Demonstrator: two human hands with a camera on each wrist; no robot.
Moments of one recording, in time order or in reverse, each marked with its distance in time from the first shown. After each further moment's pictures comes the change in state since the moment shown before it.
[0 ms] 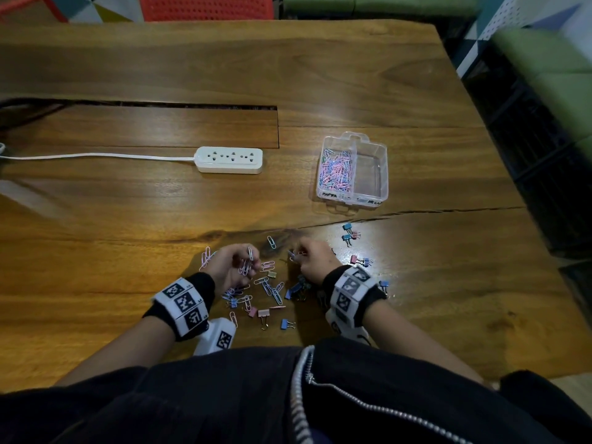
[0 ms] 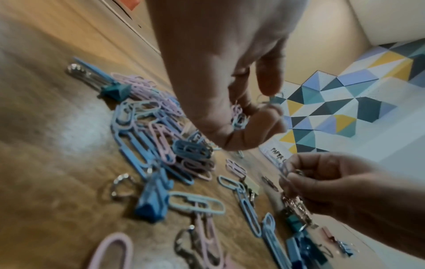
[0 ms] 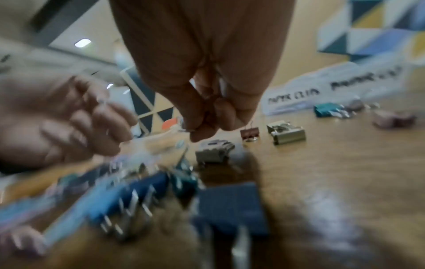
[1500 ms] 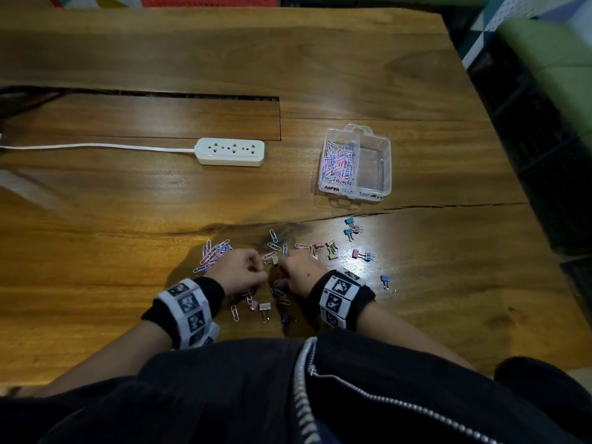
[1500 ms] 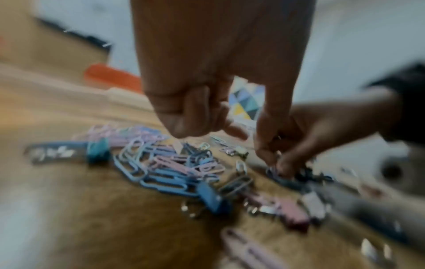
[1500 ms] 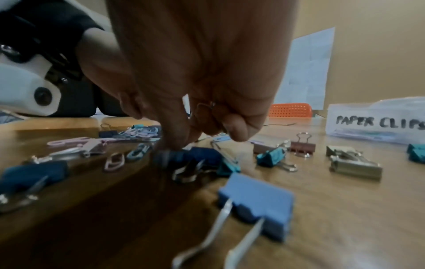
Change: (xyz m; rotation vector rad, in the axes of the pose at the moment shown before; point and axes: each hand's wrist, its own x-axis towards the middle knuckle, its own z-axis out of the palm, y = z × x) left_hand -0.006 -0.011 0.008 1.093 0.147 0.150; right_hand -0.017 -0.014 0.020 -0.560 -0.224 -0.245
